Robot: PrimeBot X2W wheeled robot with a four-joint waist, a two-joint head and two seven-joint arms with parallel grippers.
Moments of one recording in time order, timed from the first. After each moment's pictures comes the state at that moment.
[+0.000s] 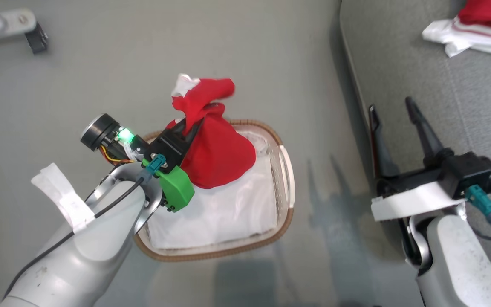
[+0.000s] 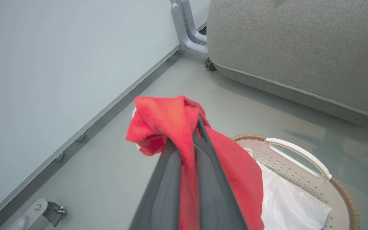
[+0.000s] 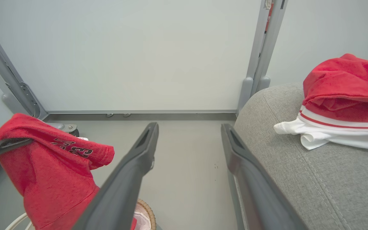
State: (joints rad) left arm -0.75 0.29 -0.79 0.60 -0.21 -0.13 -0.25; right arm -0.30 -0.05 0.07 0.07 0.12 0.13 -0.26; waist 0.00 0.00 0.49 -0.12
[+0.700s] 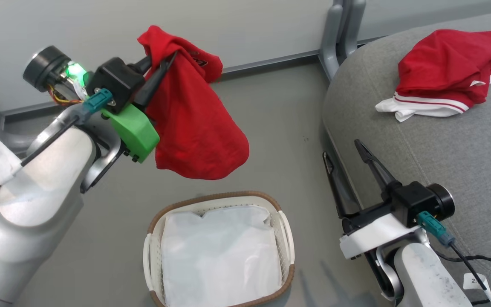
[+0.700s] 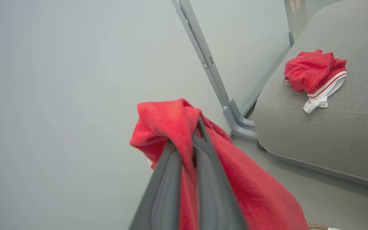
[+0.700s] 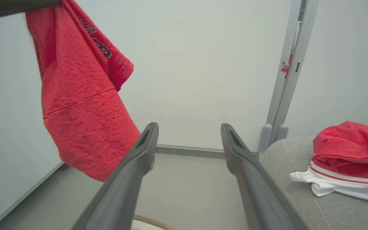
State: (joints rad) left arm -0.92 0.50 -0.84 0.33 -0.46 -0.13 -0.09; right arm -0.23 -0.05 0.22 0.14 0.13 0.13 -0.26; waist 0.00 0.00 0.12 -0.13
